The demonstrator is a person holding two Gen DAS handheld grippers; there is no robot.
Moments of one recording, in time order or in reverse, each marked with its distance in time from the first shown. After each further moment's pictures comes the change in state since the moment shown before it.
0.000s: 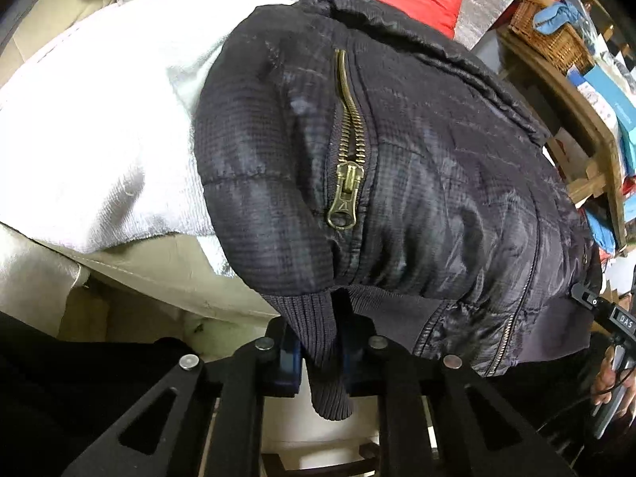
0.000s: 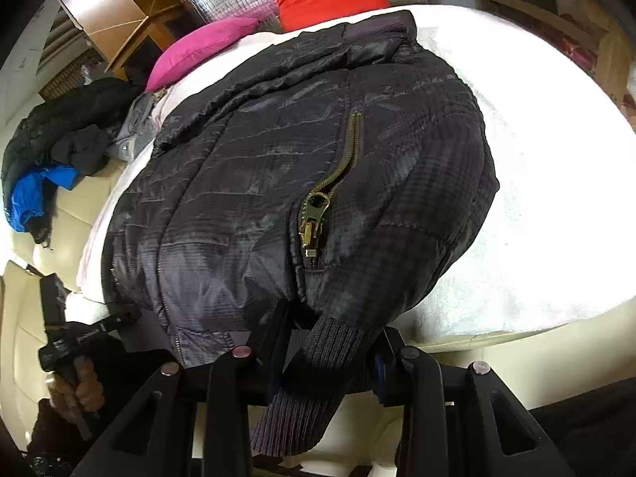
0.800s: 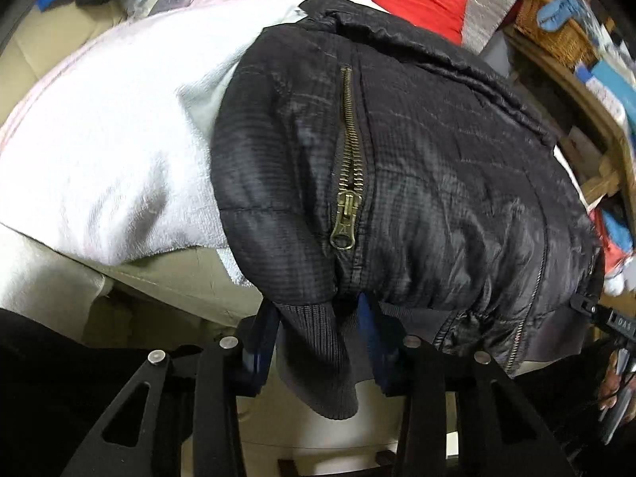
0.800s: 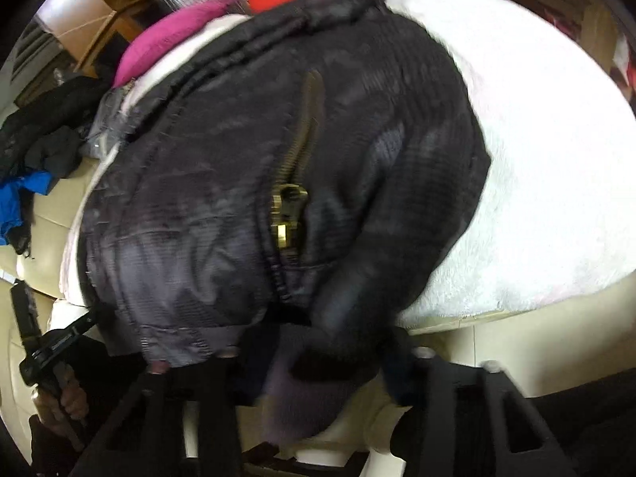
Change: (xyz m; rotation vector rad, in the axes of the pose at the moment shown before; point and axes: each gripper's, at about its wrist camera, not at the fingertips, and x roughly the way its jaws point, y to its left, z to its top) left arm -0.010 -0.009 0.004 0.002 -0.050 0.070; right arm 0.011 -0.014 -0.008 0.049 0.042 -0.061
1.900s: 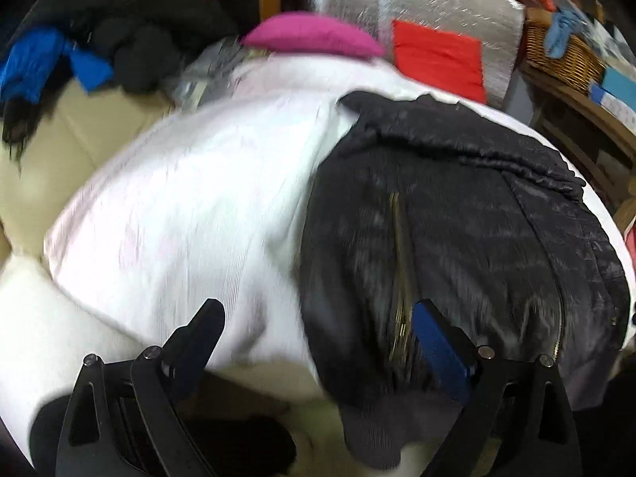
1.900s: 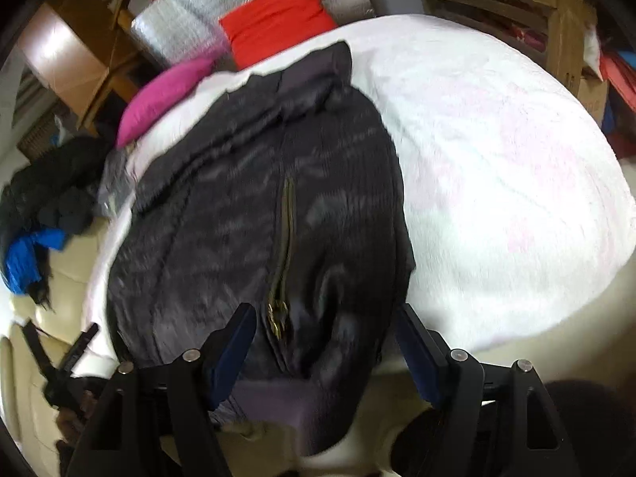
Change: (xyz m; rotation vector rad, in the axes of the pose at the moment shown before) left arm -0.058 0.016 0.034 0.054 -0.240 0.218; right arm -0.043 -0.017 0.046 0.092 -0.104 0.004
